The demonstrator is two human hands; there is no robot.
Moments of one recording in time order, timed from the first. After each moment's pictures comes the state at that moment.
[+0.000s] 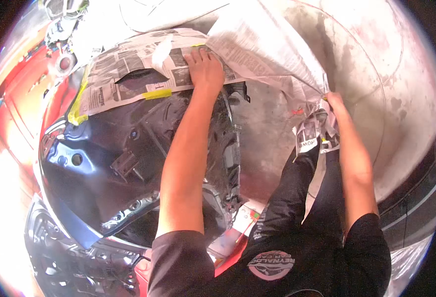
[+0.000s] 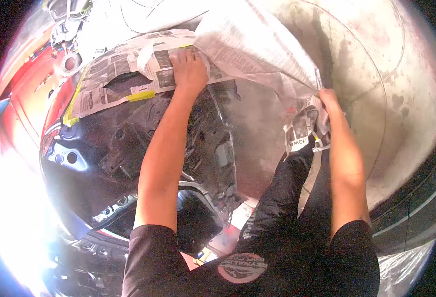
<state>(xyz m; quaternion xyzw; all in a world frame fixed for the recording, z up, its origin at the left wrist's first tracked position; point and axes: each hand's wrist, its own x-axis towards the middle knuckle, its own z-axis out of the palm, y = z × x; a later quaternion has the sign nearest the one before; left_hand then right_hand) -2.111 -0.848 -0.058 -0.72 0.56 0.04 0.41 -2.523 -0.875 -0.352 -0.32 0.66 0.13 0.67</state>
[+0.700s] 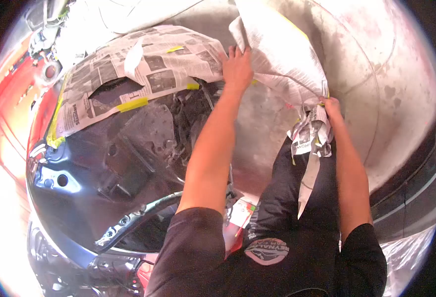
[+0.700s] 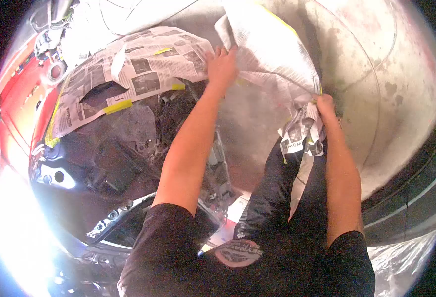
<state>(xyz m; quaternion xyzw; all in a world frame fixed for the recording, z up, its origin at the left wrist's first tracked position) -2.194 -0.838 -0.181 -0.77 0.58 0.18 0.18 -2.564 -0.847 -0.314 -0.31 0.68 0.09 0.66</state>
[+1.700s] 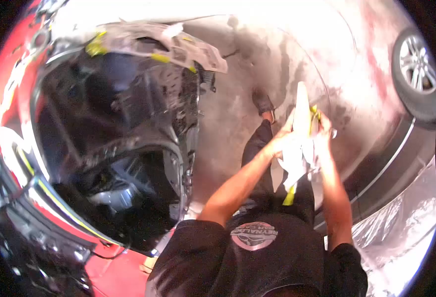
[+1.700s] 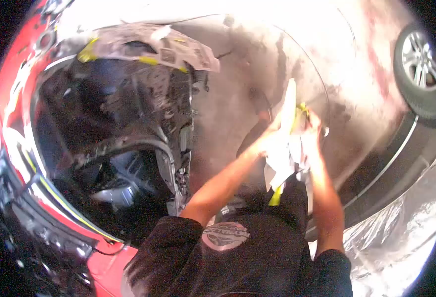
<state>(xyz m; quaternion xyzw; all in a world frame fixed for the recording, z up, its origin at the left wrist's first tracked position) -2.492 -0.821 0.005 -0.48 0.08 0.66 -0.57 -2.595 -0.947 0.030 -0.59 0.50 -0.11 0.62</state>
